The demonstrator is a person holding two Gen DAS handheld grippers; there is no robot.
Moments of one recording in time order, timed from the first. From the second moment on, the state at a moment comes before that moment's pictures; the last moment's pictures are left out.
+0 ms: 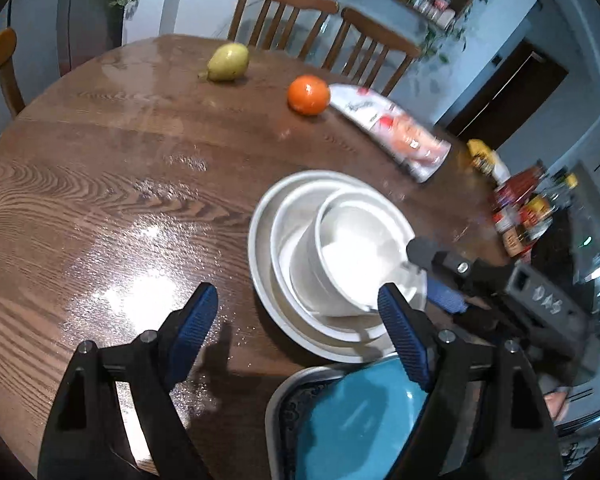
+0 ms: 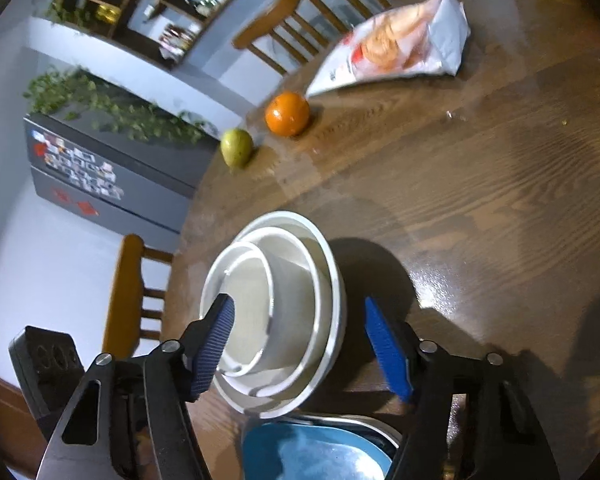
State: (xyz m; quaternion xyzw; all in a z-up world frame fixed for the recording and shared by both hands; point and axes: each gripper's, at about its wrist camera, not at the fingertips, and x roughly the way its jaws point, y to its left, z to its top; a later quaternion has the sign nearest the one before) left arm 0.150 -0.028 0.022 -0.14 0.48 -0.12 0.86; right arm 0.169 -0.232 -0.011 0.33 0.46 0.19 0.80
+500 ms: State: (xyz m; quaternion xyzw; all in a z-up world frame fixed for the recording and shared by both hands) left arm 0.178 -0.045 0.000 -0.14 0.50 -0.13 0.84; right arm 0.192 -0.216 -0.024 0.30 0.49 0.20 0.79
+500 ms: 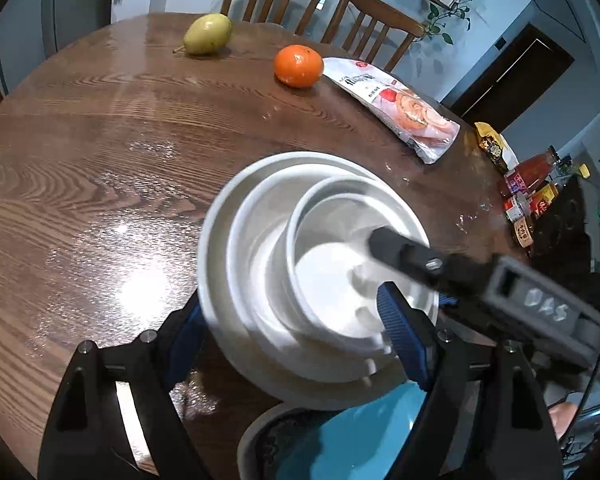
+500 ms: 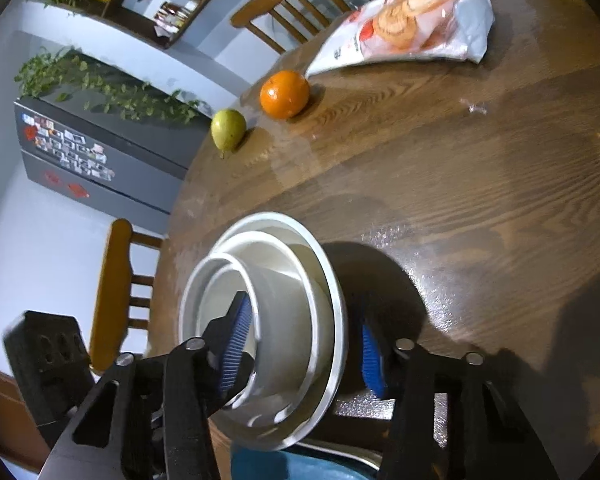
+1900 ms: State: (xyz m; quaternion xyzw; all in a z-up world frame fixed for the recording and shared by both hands) left arm 0.073 -0.049 0.044 -0.14 0.46 -0.16 0.86; right arm 0.081 -0.214 0.029 0.27 0.44 0.18 0.84
